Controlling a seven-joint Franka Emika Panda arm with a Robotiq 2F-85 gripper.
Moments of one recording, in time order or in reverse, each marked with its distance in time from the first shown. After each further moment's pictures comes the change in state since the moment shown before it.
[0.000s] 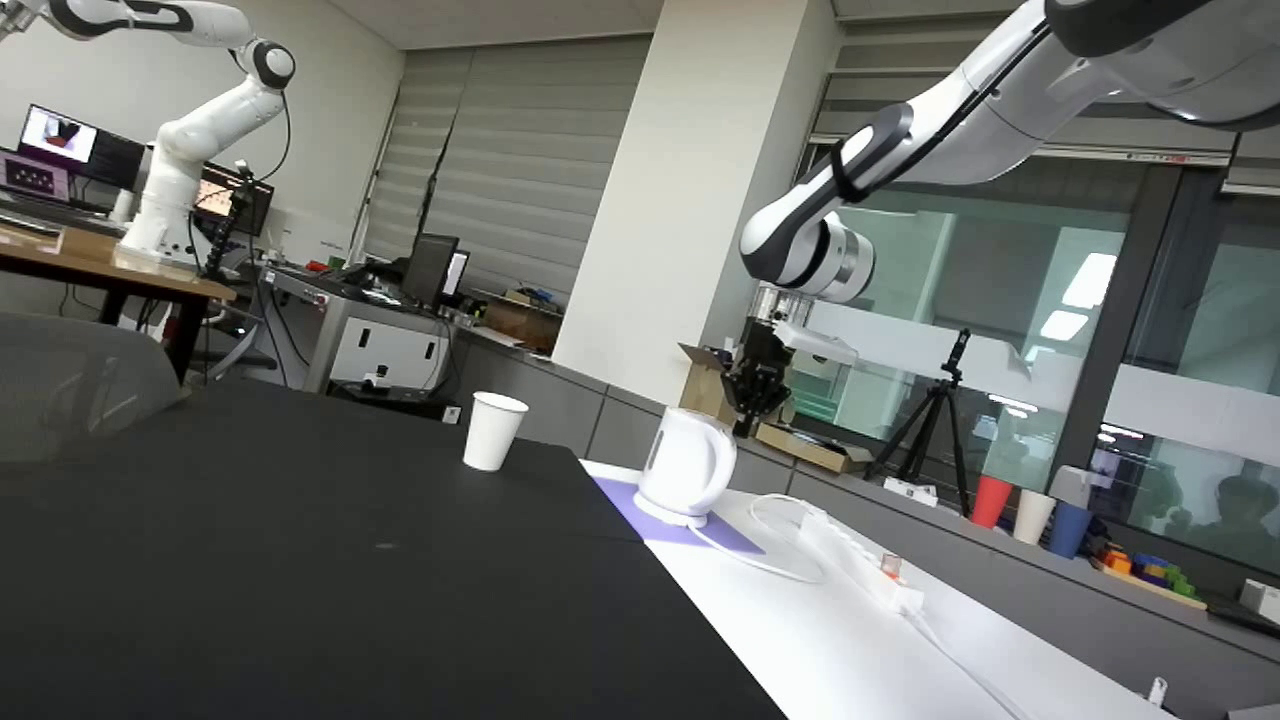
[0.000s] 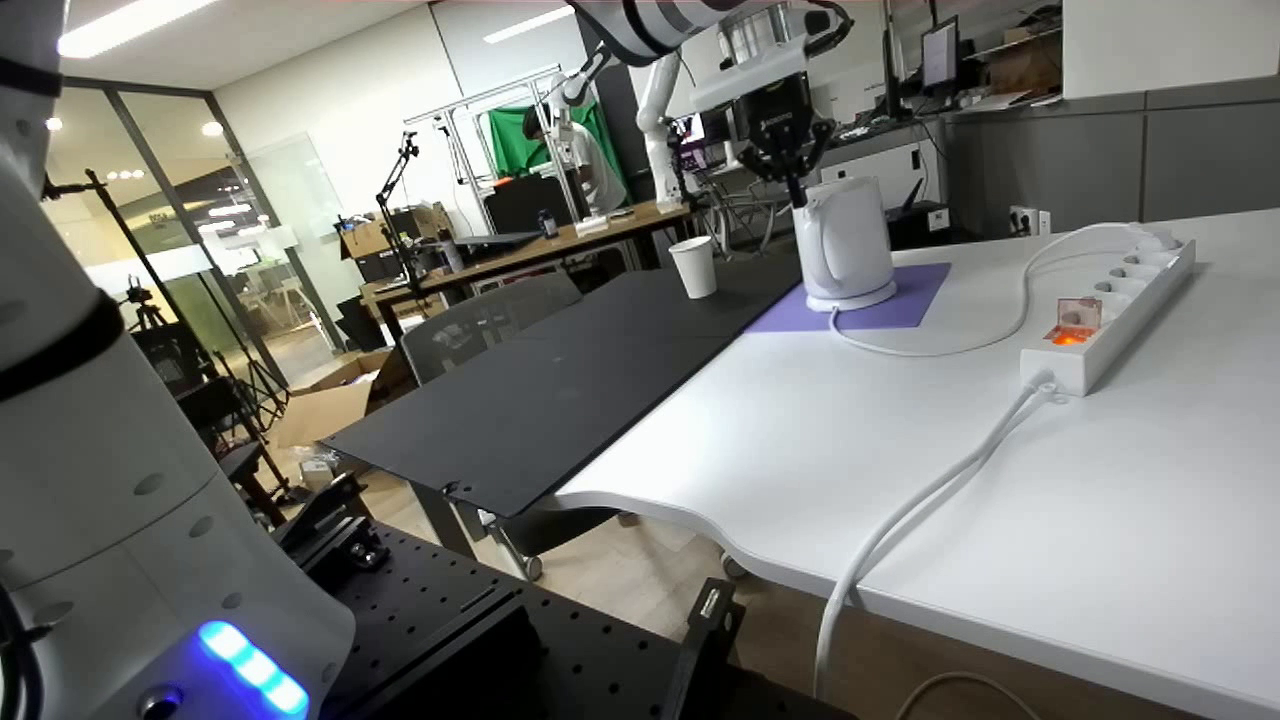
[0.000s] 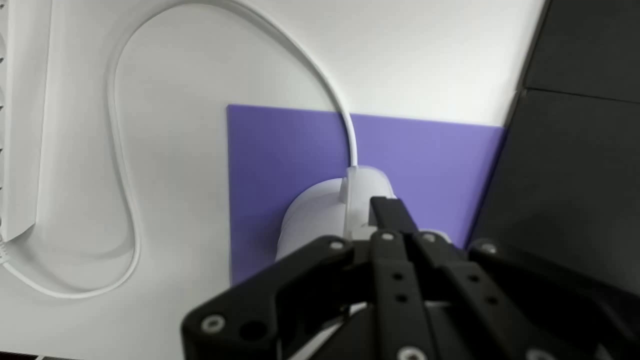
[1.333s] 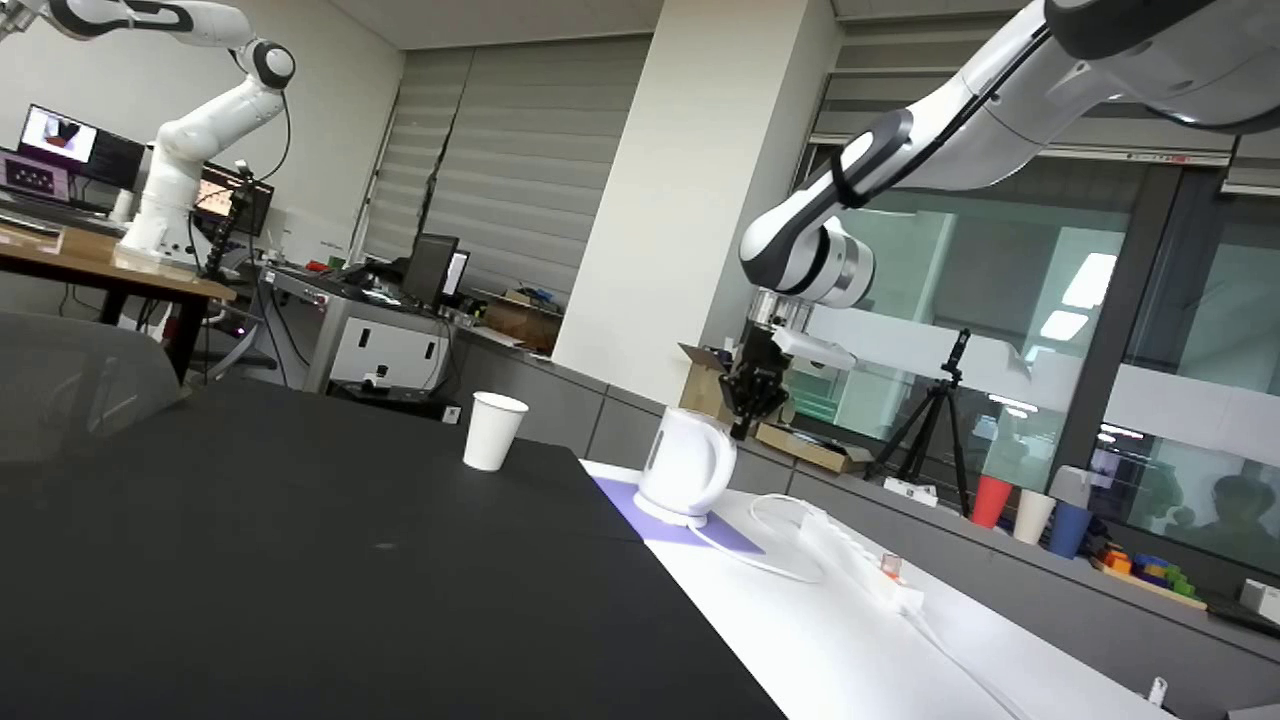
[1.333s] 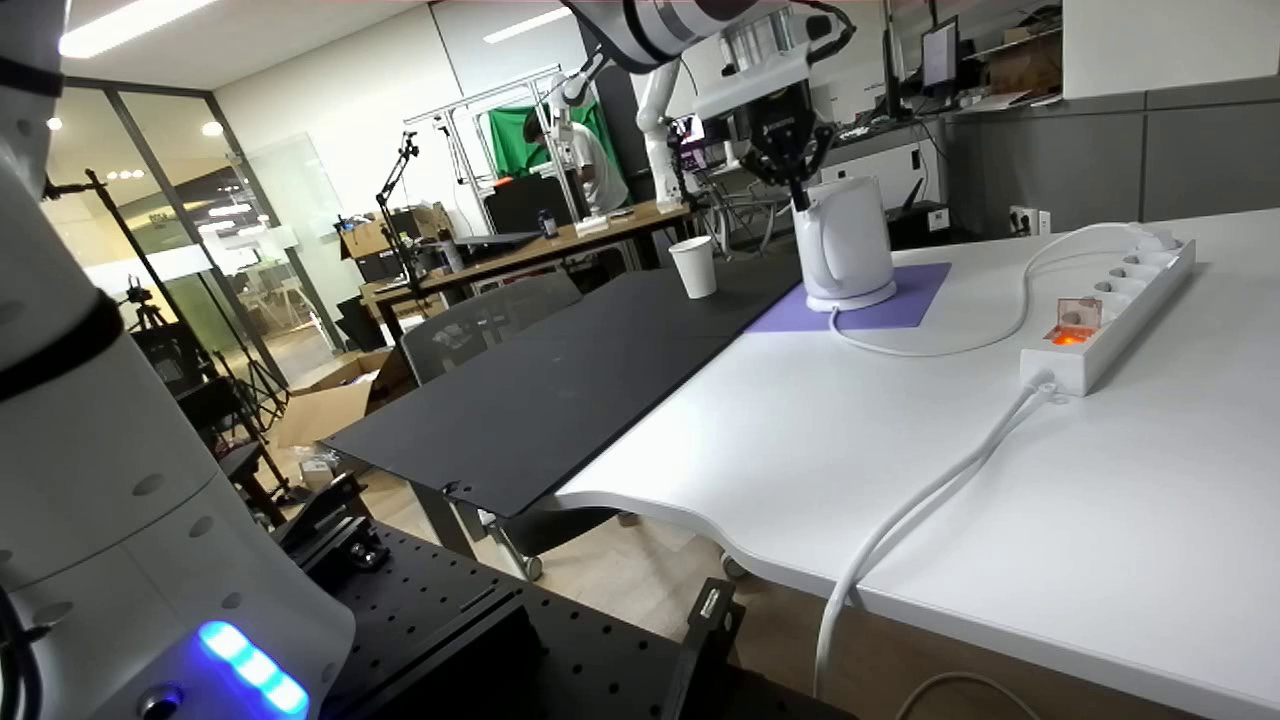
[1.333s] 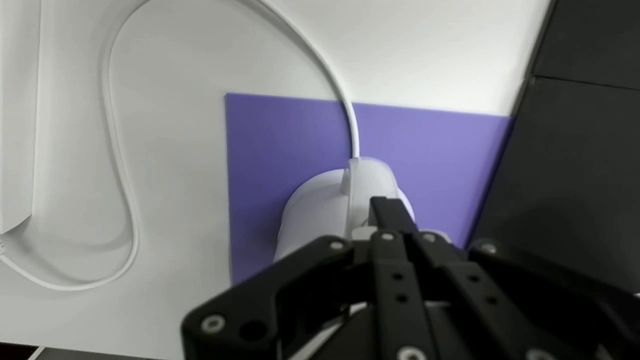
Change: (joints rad) arm -0.010 0.005 0.010 -0.017 0.001 0.052 -0.002
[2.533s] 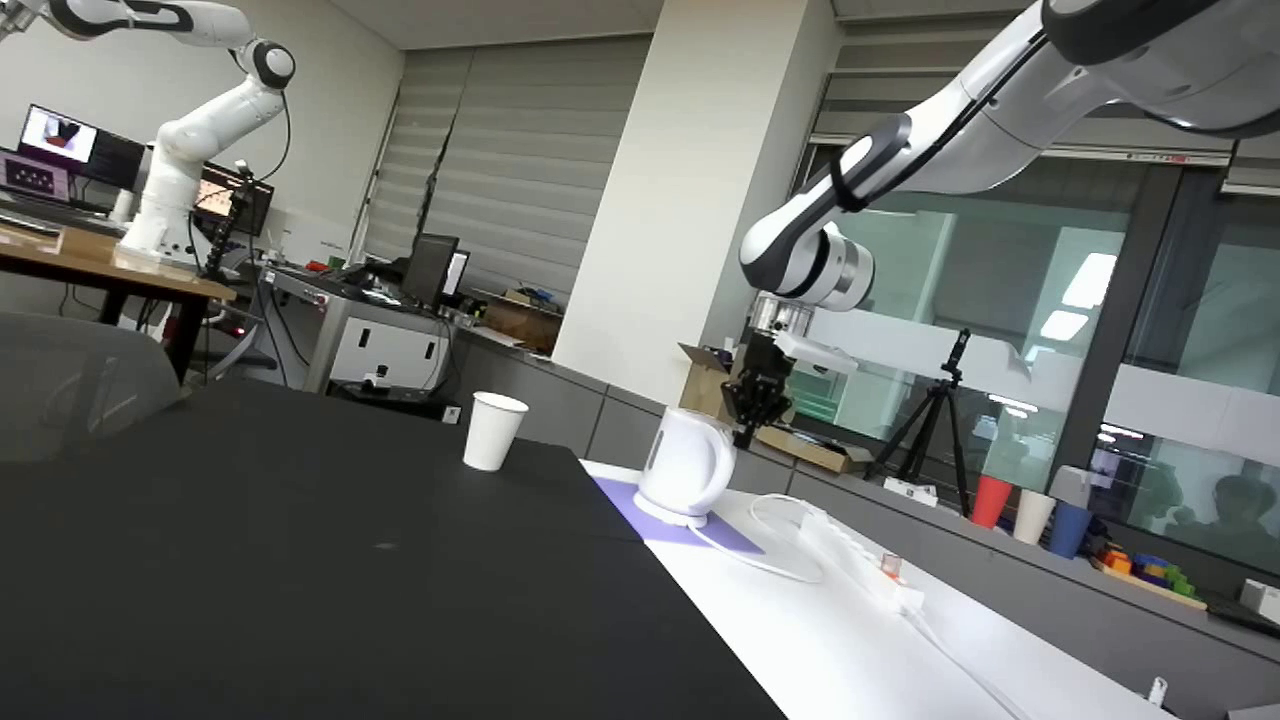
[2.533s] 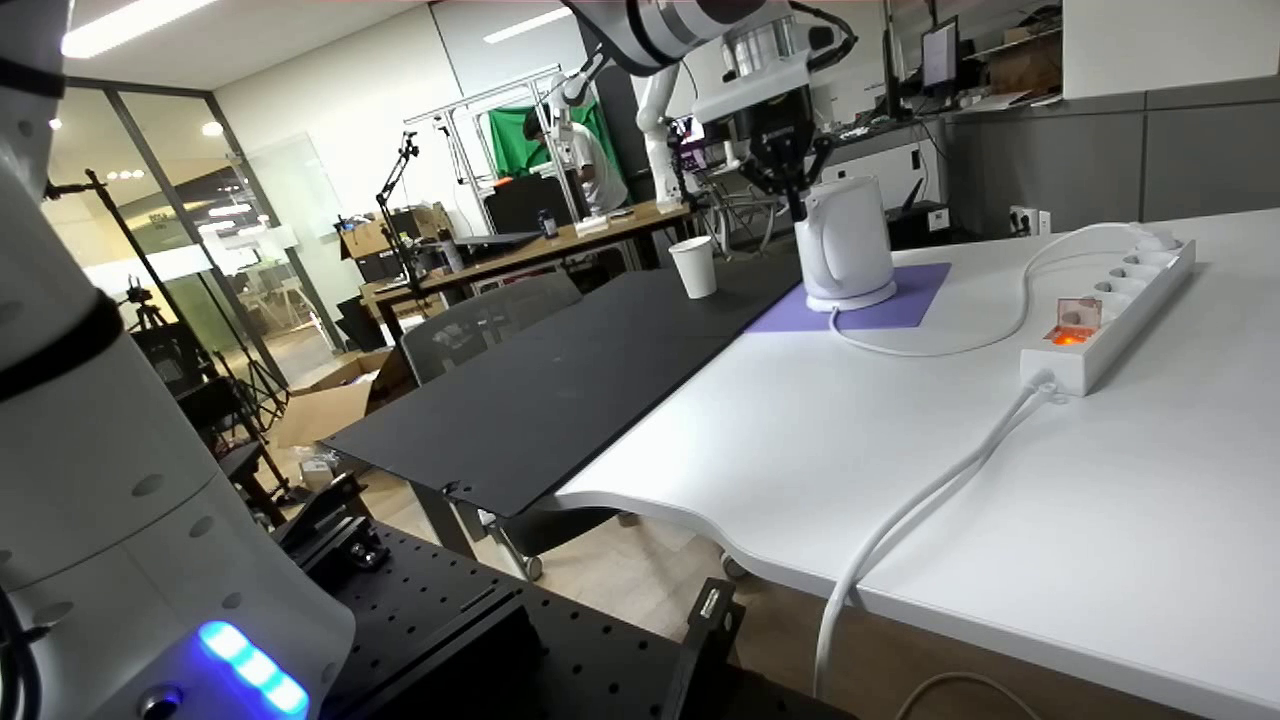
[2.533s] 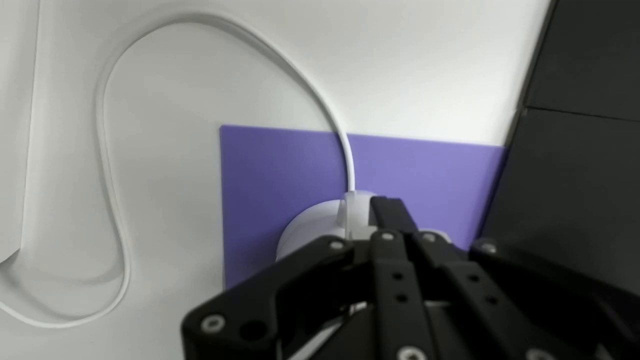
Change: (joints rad) arm -0.005 0.008 0.002 0.006 0.001 -0.062 0.000
